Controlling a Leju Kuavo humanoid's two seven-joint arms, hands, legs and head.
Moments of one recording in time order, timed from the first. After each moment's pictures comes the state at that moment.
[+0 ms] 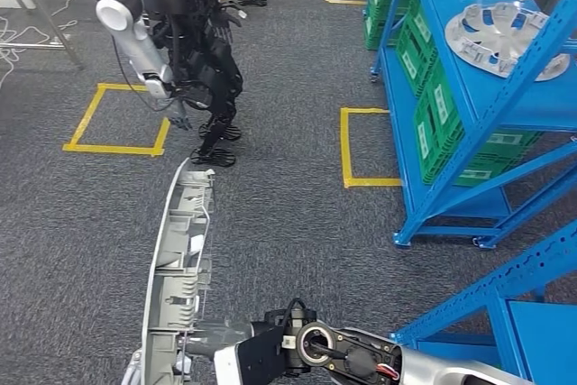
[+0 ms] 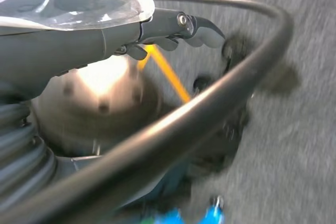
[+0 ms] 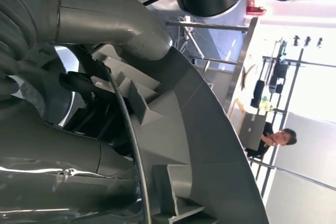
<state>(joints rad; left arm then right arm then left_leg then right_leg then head) -0.09 0.35 -0.59 -0.20 1.09 0.22 0.08 -0.33 0.06 0.99 -1.44 -0.22 0.35 -0.51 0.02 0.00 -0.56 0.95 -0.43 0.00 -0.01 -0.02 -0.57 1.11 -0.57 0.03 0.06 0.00</state>
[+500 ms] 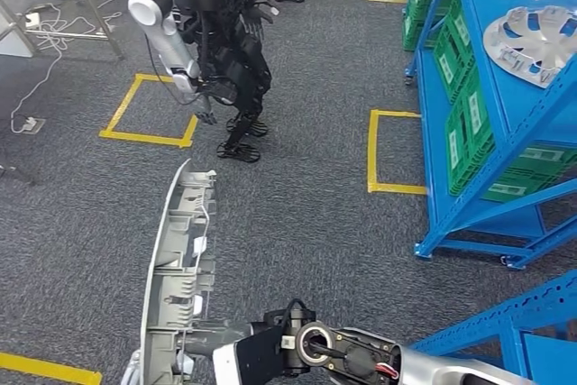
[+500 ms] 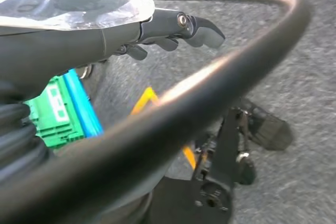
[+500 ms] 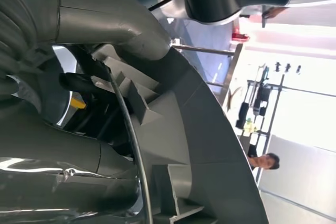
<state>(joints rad) -0.10 0.38 -0.74 -0.20 1.03 0.21 0.14 -0.33 0.06 0.99 -1.44 -0.23 0.35 -0.50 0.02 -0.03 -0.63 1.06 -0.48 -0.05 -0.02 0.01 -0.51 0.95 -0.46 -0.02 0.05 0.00</state>
